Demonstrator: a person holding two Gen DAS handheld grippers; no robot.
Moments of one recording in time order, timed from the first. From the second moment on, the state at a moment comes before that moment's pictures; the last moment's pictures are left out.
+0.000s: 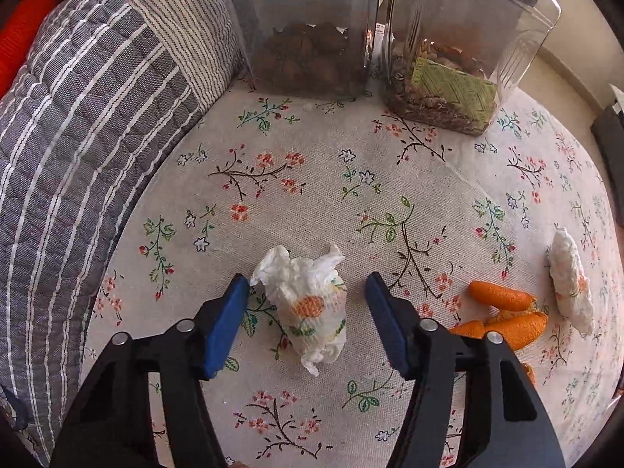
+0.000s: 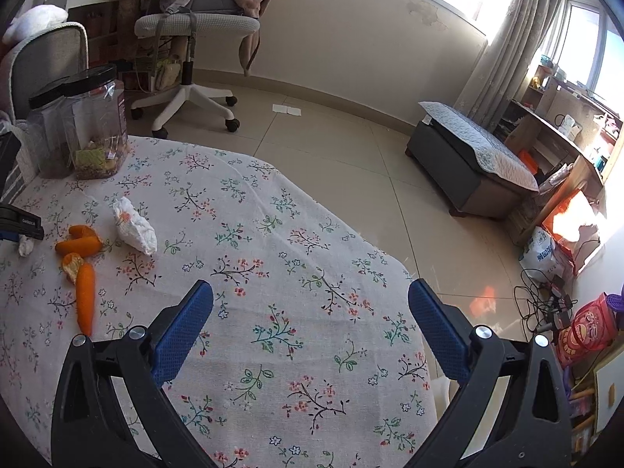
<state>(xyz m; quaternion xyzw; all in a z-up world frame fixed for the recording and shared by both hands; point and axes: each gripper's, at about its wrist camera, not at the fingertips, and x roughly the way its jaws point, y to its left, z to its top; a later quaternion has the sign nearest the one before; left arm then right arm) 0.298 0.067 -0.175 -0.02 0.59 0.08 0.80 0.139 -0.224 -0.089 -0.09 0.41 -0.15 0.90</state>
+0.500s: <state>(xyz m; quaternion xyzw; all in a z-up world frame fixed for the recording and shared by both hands) 0.249 0.052 -0.010 -0.09 0.44 -0.06 0.89 0.270 -0.163 -0.124 0.02 0.48 0.05 0.87</state>
